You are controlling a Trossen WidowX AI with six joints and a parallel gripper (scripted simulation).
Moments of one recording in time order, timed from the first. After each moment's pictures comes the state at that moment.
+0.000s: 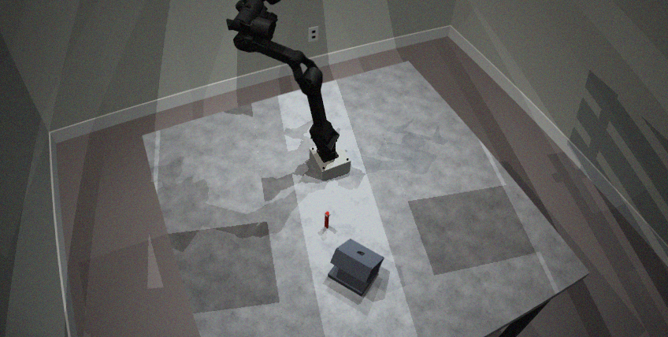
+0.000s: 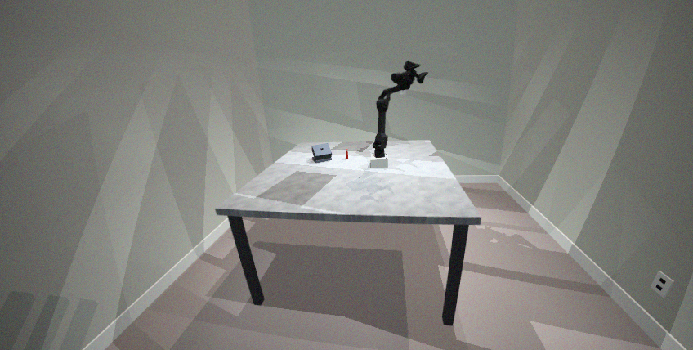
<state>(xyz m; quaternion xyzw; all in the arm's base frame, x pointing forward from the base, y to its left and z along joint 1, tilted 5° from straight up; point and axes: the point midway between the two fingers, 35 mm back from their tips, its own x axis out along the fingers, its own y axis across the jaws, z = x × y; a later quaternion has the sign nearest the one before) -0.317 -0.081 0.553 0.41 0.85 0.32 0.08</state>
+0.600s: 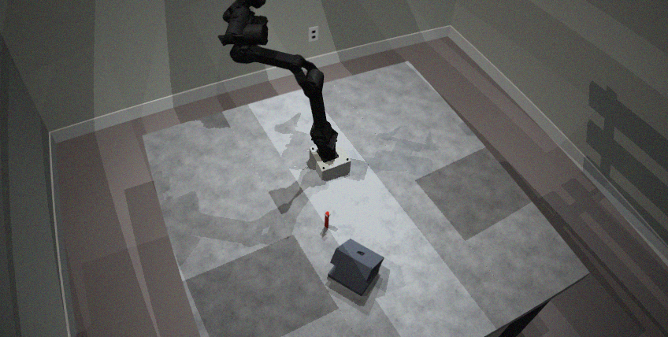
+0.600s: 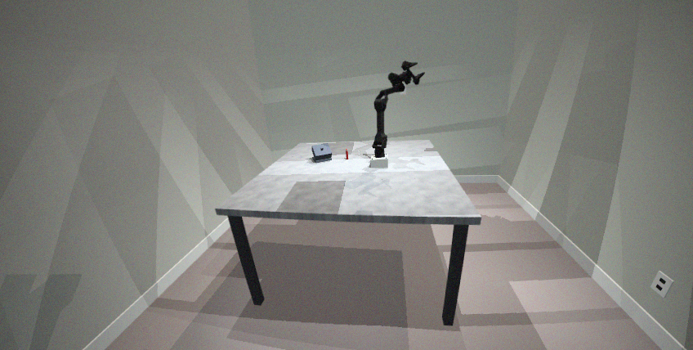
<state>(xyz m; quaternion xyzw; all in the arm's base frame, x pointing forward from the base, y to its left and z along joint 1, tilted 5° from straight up) -0.307 -0.144 0.562 0.34 0.84 0.42 0.01</state>
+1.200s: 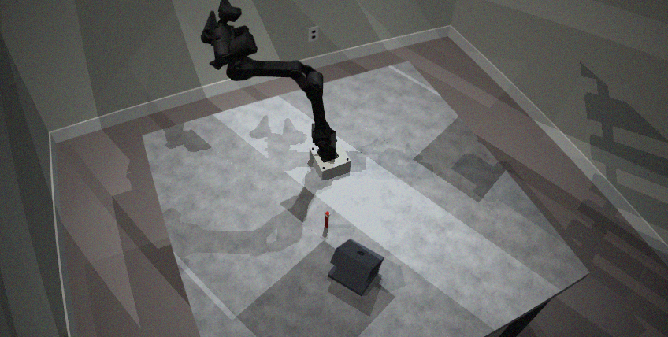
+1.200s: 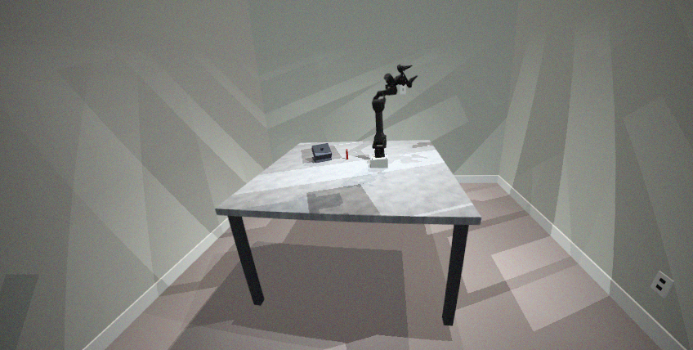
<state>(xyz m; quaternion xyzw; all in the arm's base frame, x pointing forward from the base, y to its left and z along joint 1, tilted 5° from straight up) -0.279 -0.249 0.556 0.20 0.84 0.50 -0.10</state>
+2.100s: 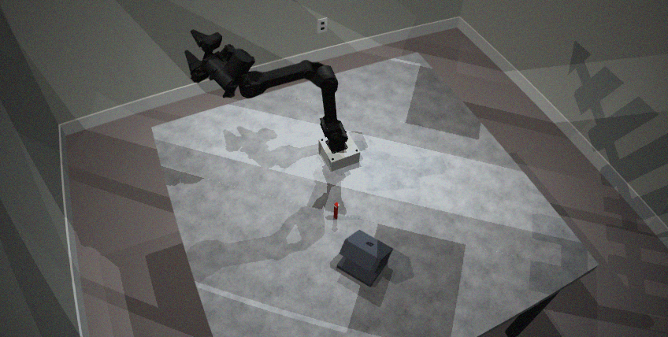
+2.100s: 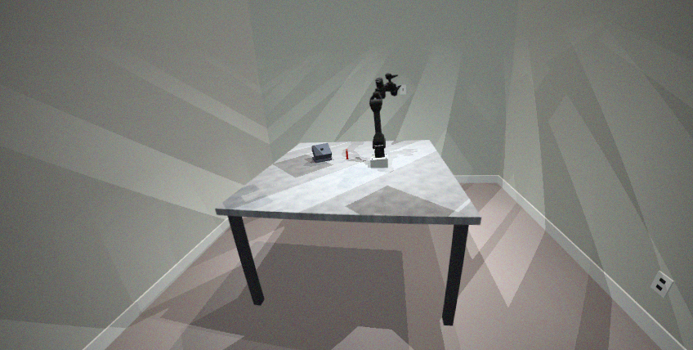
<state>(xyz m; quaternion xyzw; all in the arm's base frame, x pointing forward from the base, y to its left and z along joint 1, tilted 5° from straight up) -0.180 -0.391 0.510 -0.05 0.79 0.56 -0.26</state>
